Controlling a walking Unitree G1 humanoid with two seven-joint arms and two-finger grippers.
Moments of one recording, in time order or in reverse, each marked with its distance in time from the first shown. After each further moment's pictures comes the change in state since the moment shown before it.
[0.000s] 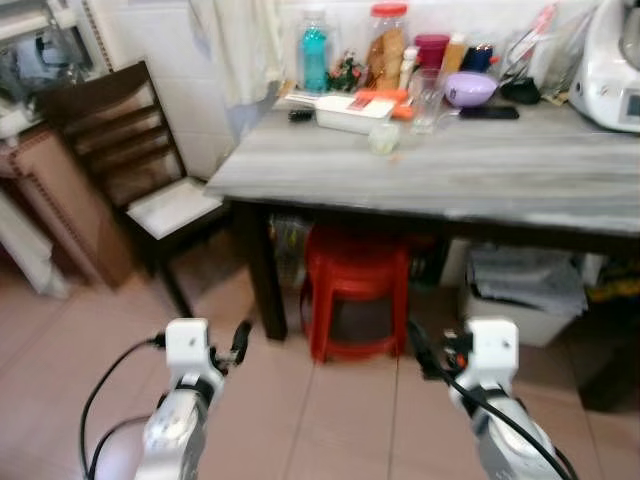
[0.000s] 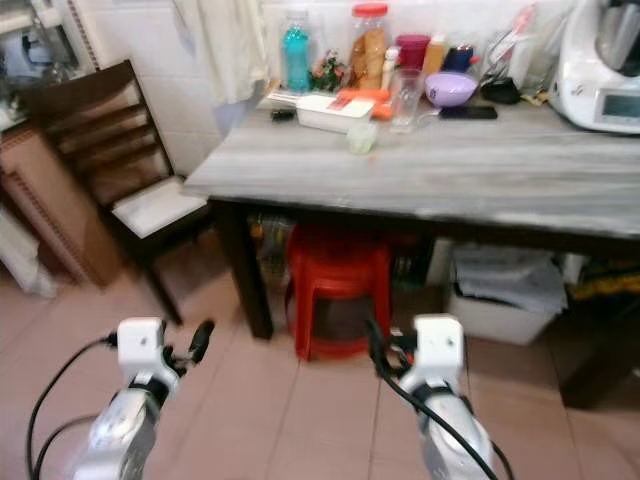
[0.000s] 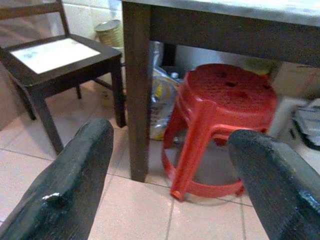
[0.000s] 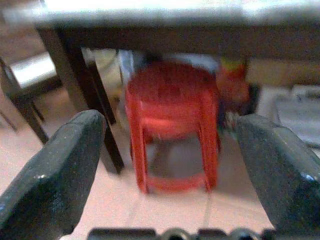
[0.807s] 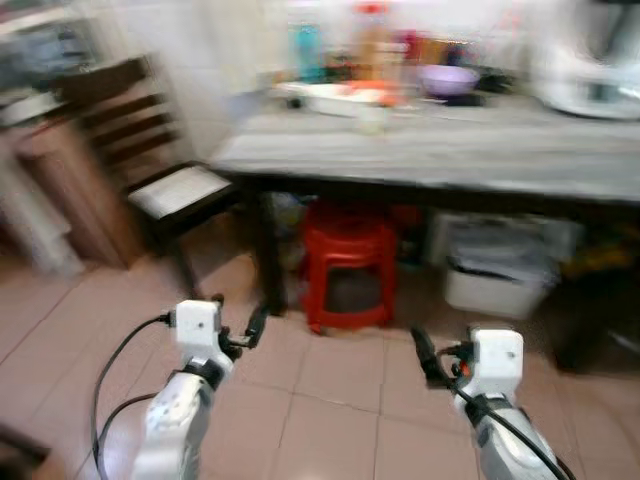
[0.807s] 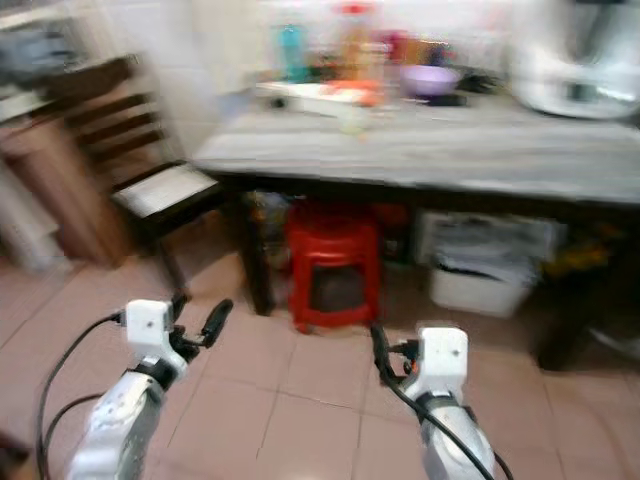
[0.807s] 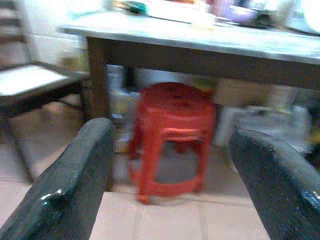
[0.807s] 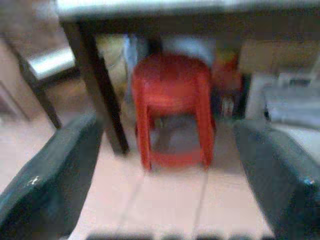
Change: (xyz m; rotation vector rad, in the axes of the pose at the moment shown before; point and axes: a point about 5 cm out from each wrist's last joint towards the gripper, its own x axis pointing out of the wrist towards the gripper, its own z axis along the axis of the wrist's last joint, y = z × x) left arm -0.006 -0.005 0.006 -0.037 -0.046 -0.121; right arm 0.005 0.005 0.006 0.000 -0.025 0.013
